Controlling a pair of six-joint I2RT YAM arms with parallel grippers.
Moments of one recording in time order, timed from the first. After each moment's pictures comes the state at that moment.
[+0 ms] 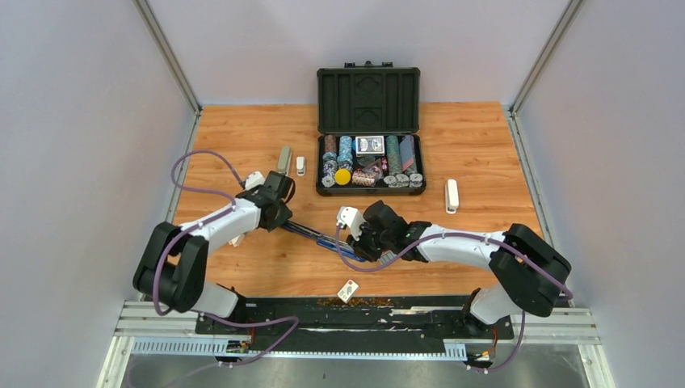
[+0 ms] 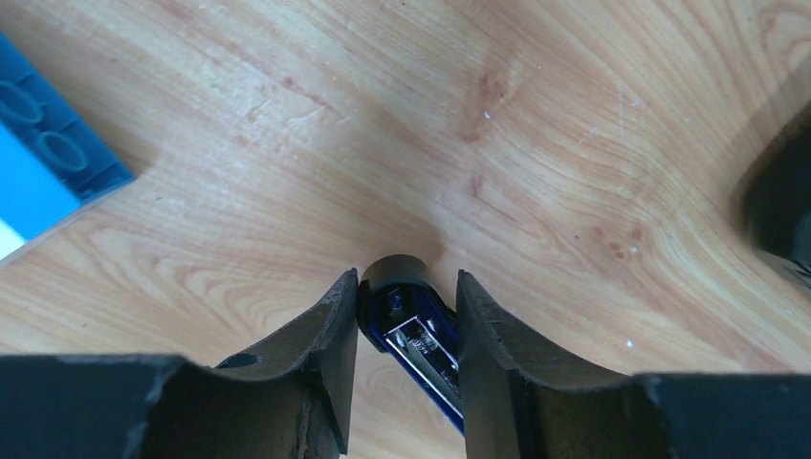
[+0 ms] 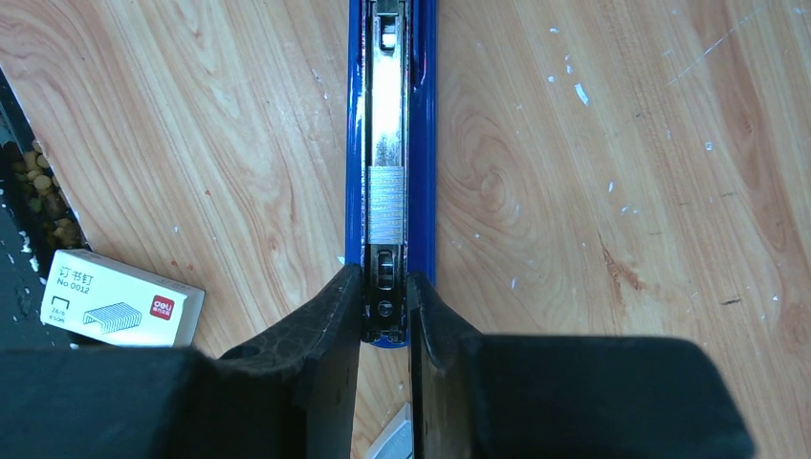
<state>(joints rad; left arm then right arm) -0.43 1.46 0.77 -0.44 -0.37 -1.01 0.92 1.49 0.70 -0.03 -0.21 -0.19</state>
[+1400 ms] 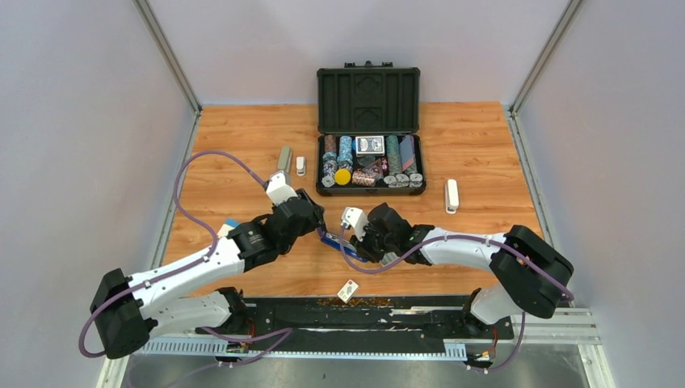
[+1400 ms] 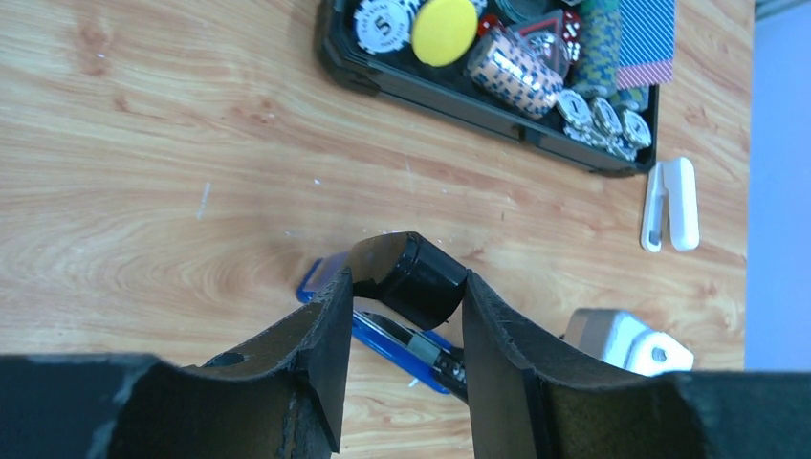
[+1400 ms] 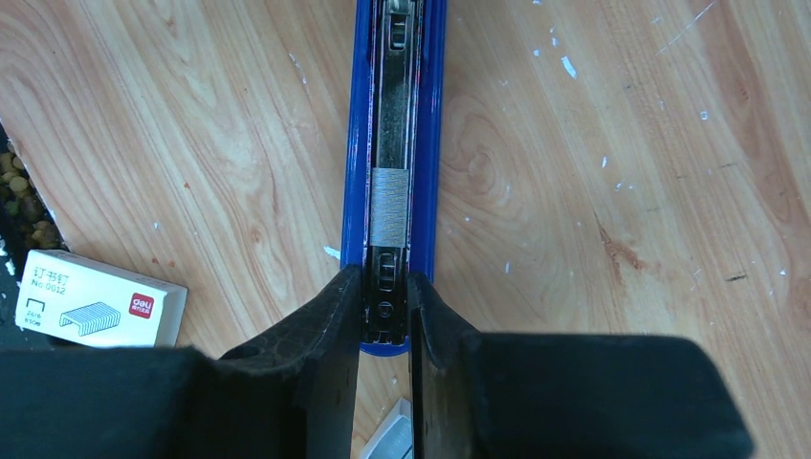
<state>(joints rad) -0.91 1.03 0.71 -0.32 -0.57 -1.05 0.91 1.47 0.65 0.03 -0.19 -0.16</state>
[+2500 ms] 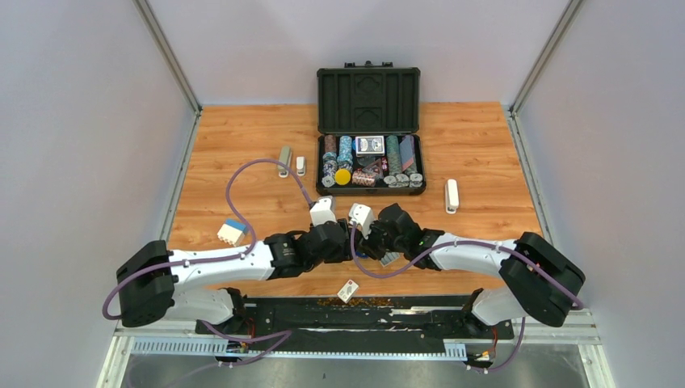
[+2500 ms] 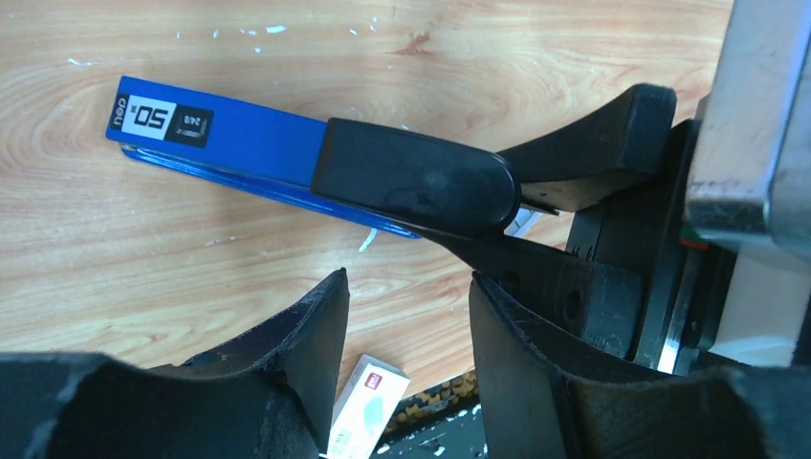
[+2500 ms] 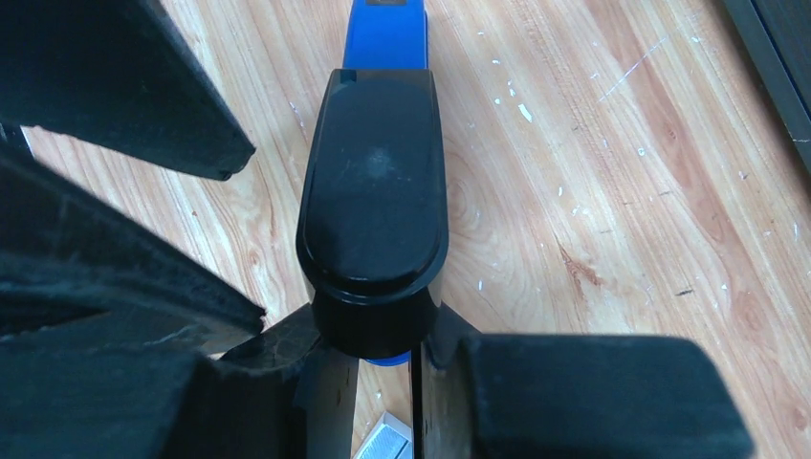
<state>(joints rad) -1.15 1.25 0.69 -0.20 -0.41 -1.05 0.88 1.40 0.55 0.20 -0.23 -0.16</state>
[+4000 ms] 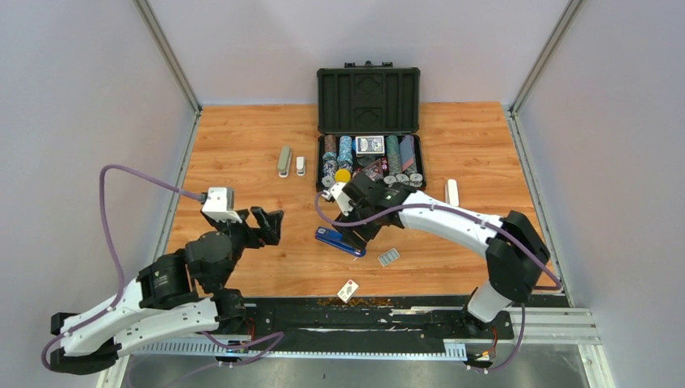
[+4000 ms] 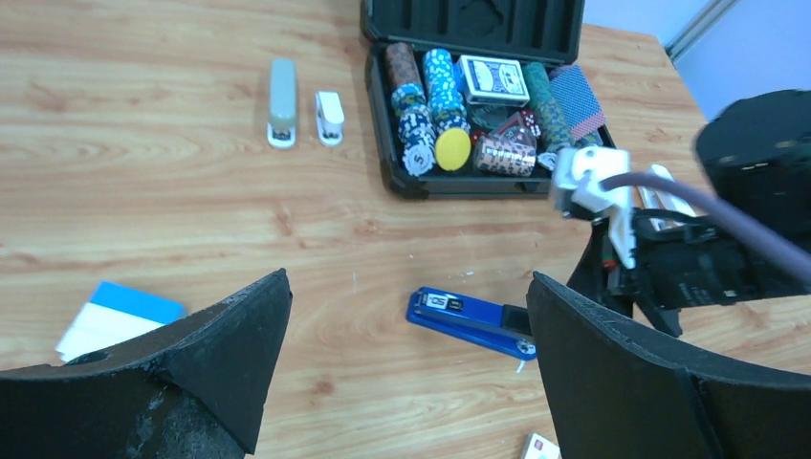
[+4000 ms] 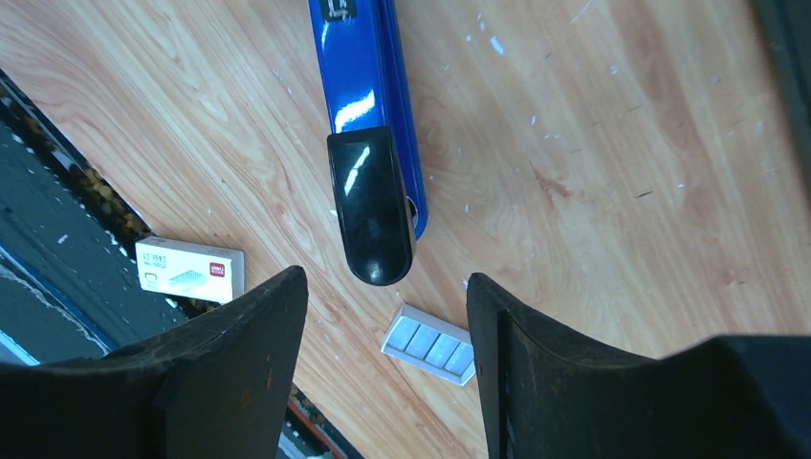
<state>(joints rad) -1.17 0.44 0.77 -0.64 -0.89 -0.59 0.90 1.59 1.18 -0.65 -0.11 -0.06</state>
